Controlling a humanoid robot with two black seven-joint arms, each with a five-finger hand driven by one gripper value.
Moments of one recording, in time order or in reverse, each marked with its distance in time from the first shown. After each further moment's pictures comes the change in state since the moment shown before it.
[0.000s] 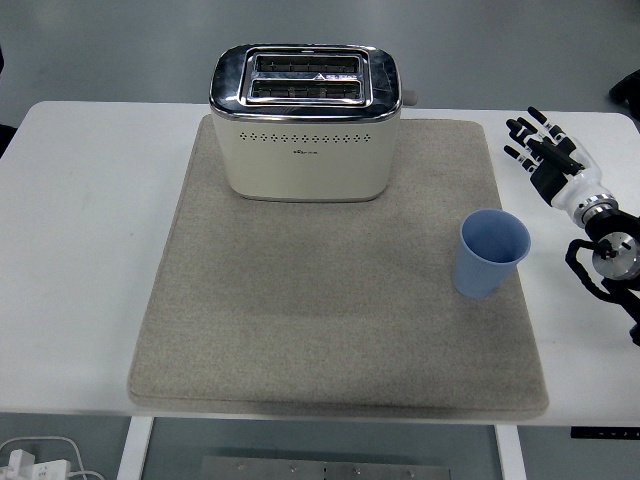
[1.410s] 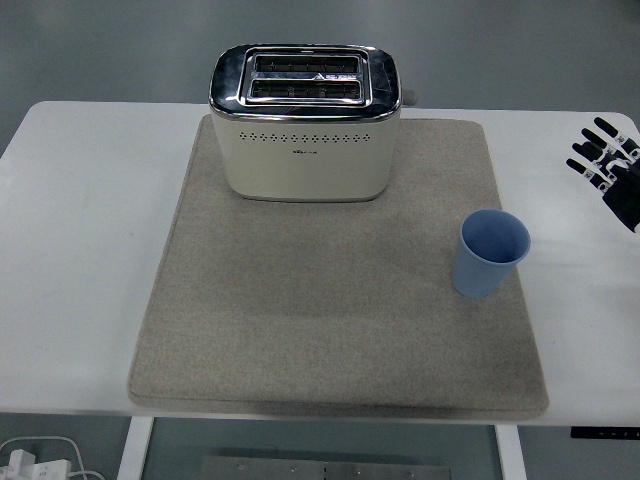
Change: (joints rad) left arm -0.003 0.000 0.000 -0.005 0.003 -0.002 0.000; right arm -0.175 -0.354 0.005 0.227 0.008 0.255 0.077
